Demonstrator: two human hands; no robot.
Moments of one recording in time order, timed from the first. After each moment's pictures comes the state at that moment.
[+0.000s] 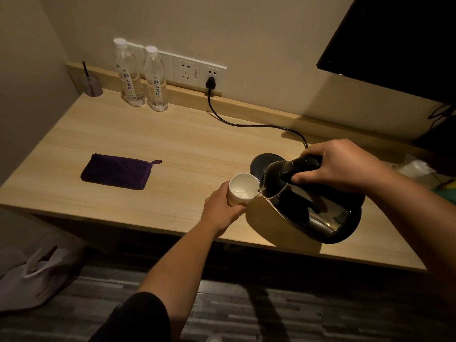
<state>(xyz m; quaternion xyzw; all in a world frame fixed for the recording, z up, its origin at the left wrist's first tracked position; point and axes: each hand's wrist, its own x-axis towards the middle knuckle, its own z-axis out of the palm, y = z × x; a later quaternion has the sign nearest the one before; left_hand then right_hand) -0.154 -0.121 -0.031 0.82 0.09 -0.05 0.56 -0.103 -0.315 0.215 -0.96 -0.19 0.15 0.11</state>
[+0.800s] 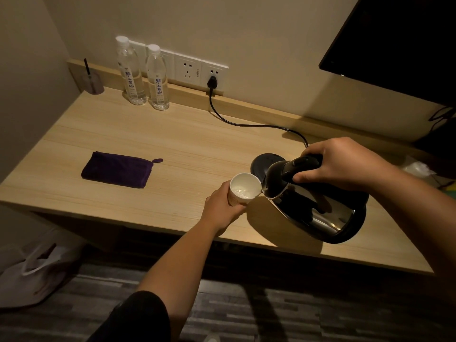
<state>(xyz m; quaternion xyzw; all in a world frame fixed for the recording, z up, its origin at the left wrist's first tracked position) -0.155 -0.120 -0.031 0.82 0.08 -0.04 0.57 -0.100 -0.312 0.219 -0.97 -0.19 0.15 0.08</state>
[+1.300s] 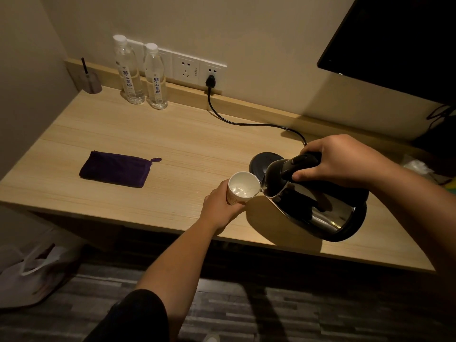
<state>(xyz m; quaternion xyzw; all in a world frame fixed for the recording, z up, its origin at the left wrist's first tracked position) -0.155 -0.119 -0.029 0.82 0.07 -0.04 0.56 -0.100 -0.312 0.222 -0.97 -0.20 0.15 0.07</state>
